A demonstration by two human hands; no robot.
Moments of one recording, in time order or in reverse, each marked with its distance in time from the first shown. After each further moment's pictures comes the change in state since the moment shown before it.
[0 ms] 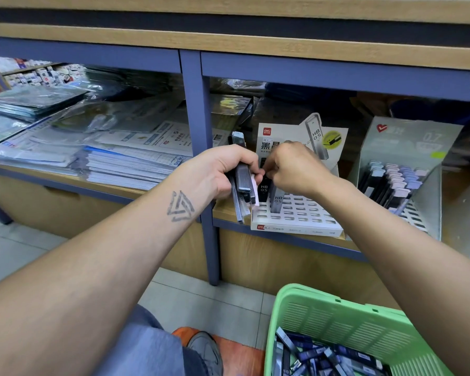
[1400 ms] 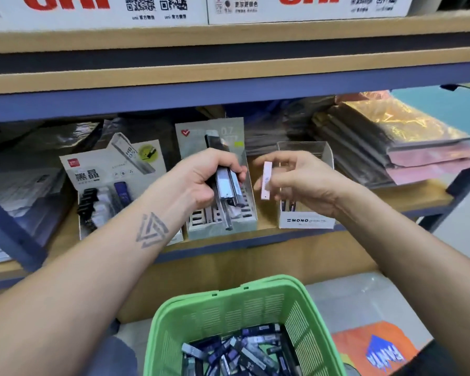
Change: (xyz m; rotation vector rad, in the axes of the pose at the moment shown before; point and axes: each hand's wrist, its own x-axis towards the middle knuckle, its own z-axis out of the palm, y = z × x) left_hand 0.005 -0.049 0.268 0.130 -0.347 0.033; right_hand -0.209 0.219 -0.108 1.167 0.097 0.475
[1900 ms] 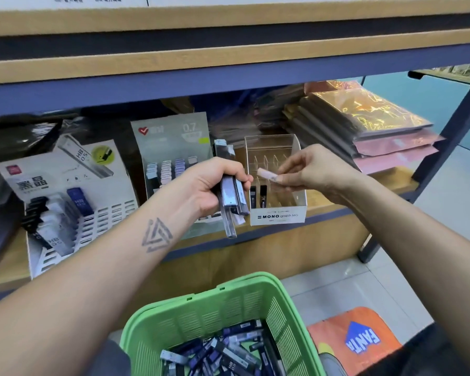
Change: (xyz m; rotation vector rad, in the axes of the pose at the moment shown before) left_hand 0.030 -0.031 0.062 0.035 -0.104 -0.097; right_hand -0.007 0.032 -0.090 -0.269 0.234 0.051
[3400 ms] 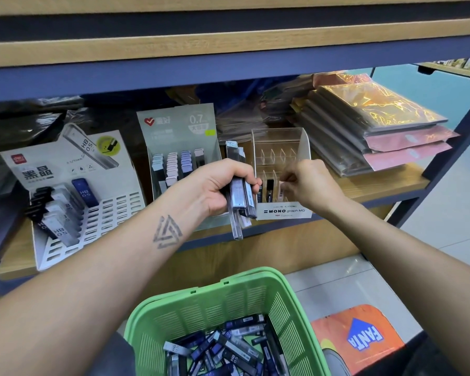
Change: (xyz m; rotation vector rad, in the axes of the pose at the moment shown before) left_hand 0.006 -0.011 -0.003 0.025 -0.019 -0.059; right_hand 0.015 0.040 0.033 -0.678 0.237 -0.213
